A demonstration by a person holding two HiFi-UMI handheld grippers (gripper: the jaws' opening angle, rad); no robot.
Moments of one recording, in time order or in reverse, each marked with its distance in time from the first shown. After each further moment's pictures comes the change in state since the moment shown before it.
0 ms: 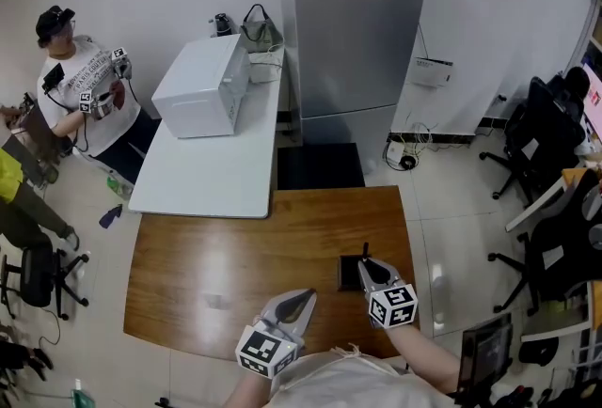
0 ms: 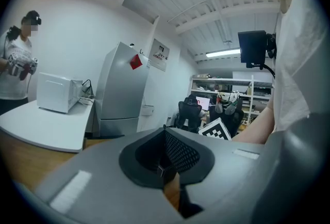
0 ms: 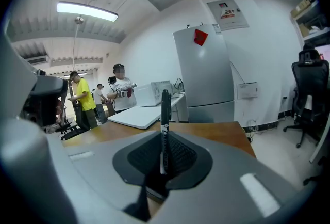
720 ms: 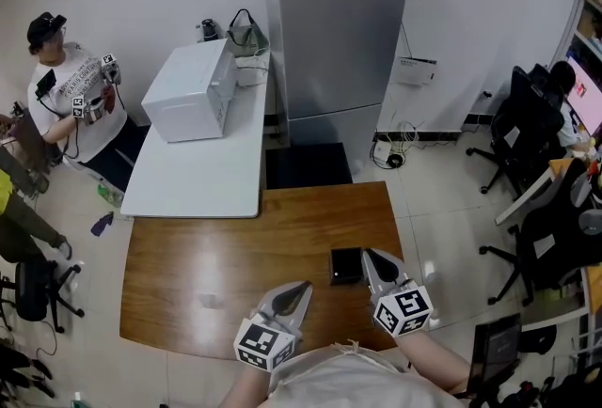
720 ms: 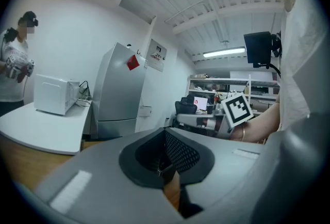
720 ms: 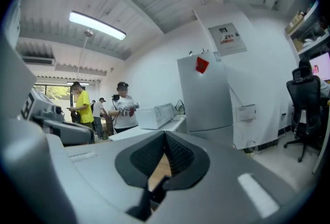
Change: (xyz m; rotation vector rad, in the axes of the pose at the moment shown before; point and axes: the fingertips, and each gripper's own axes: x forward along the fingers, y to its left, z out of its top) left arm 0.001 -0.004 0.005 0.022 -0.007 -0.021; right arm -0.069 0.032 0.096 -0.046 -0.234 -0.012
